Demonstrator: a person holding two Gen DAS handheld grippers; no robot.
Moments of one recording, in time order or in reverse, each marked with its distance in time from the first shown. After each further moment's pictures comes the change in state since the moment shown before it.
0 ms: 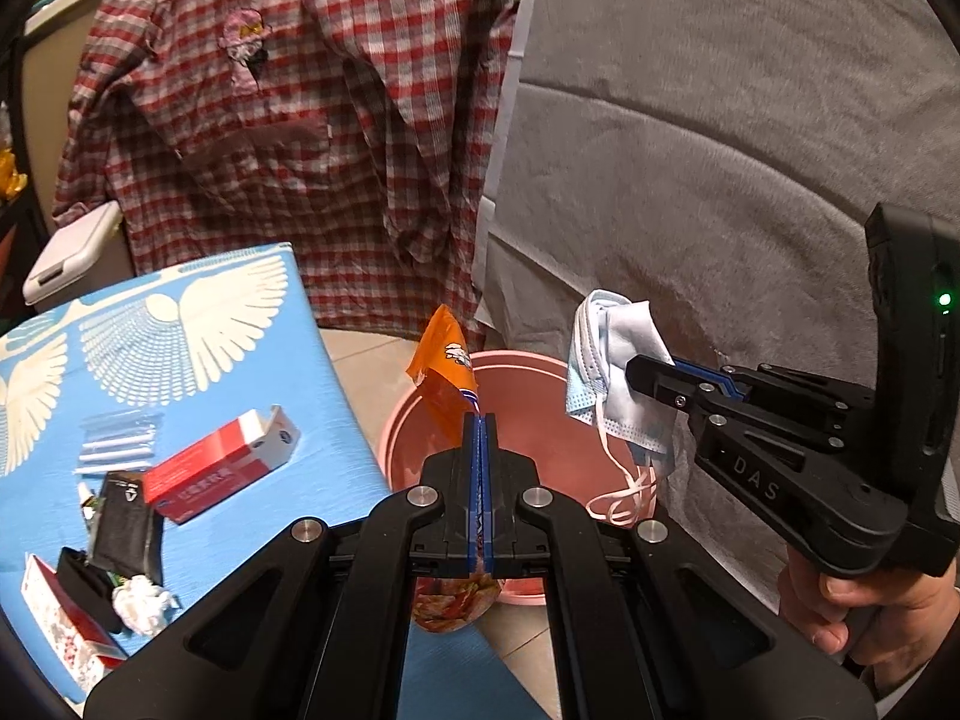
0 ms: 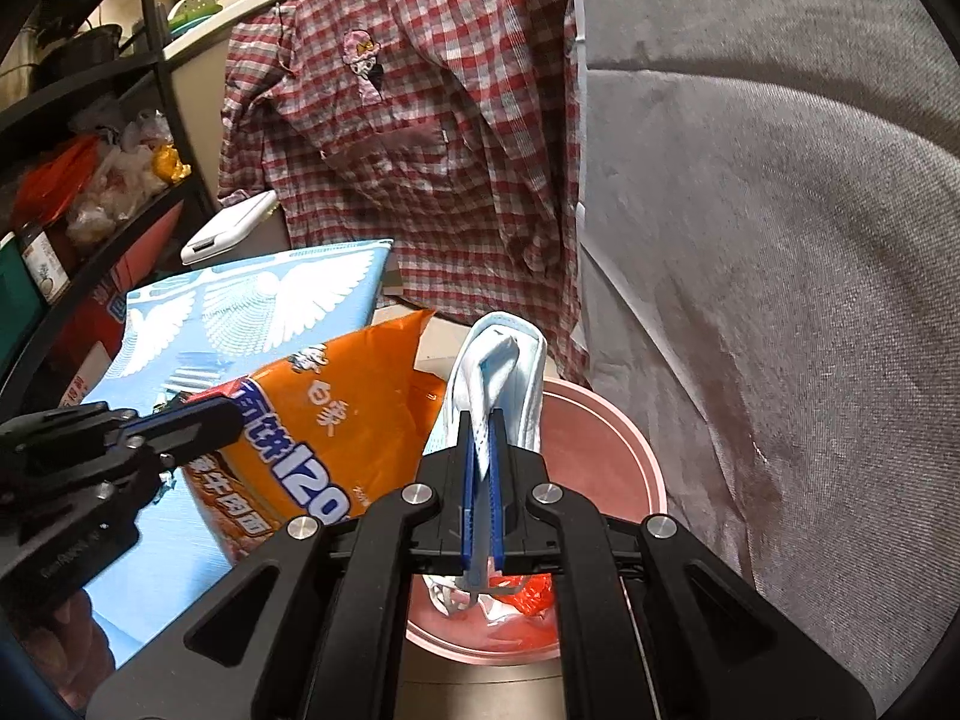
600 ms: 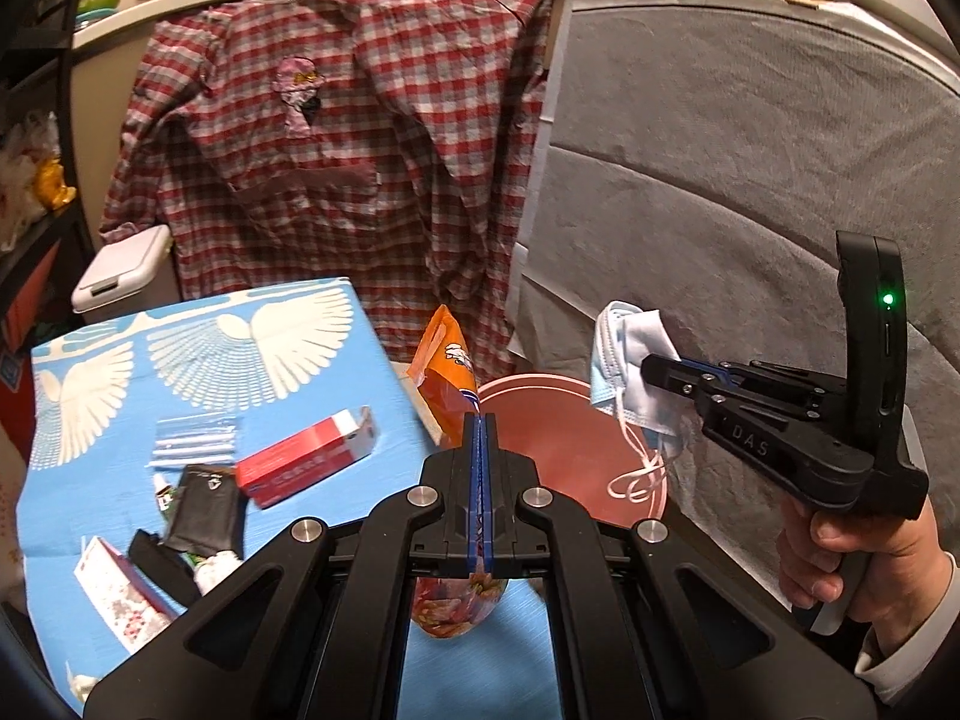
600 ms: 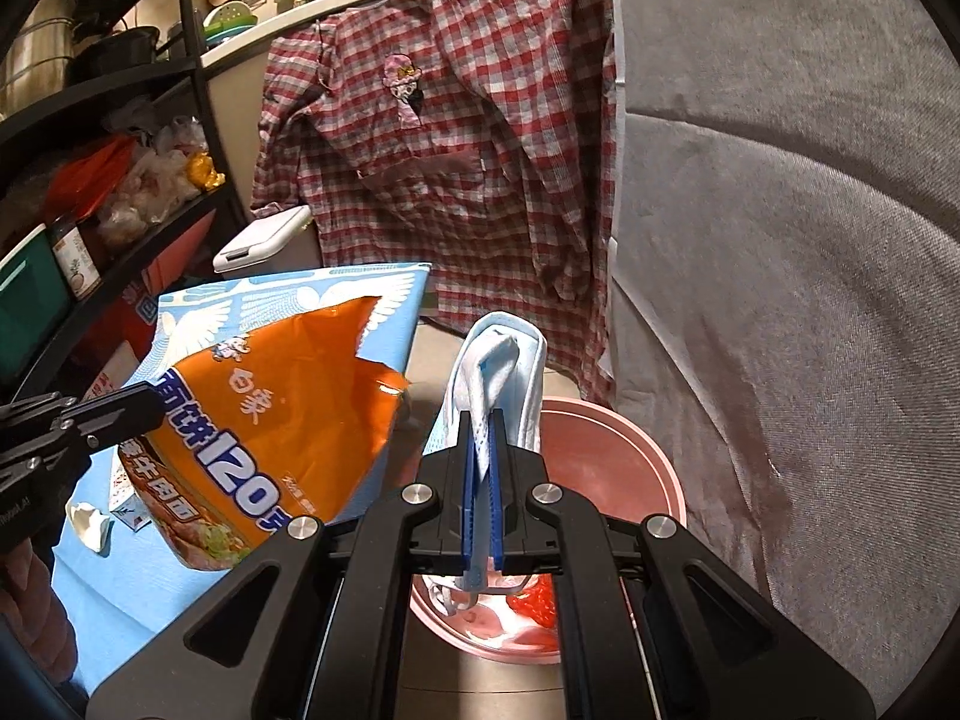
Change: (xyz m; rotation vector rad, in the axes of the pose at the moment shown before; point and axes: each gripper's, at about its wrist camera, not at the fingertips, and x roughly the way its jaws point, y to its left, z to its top) left arm -0.071 0.026 -0.015 -0.009 -0.106 0.037; right arm -0.025 0.021 0.003 -0.040 -0.061 0.045
